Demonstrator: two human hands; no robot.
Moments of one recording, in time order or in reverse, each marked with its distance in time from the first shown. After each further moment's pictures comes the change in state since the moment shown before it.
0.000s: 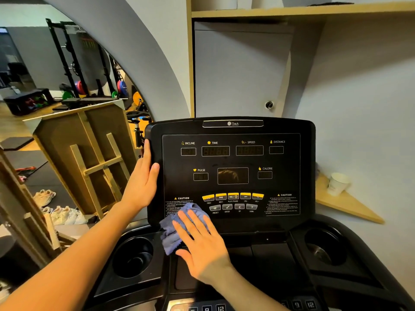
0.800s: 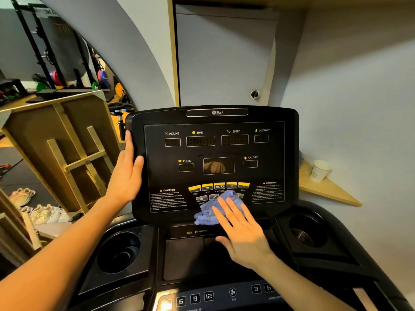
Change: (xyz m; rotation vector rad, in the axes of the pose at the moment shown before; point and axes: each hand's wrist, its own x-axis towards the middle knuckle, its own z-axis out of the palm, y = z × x) left_hand -0.001 0.004 0.007 -0.028 0.019 0.011; right_hand -0.075 0.101 -0.012 -0.060 0.027 0.110
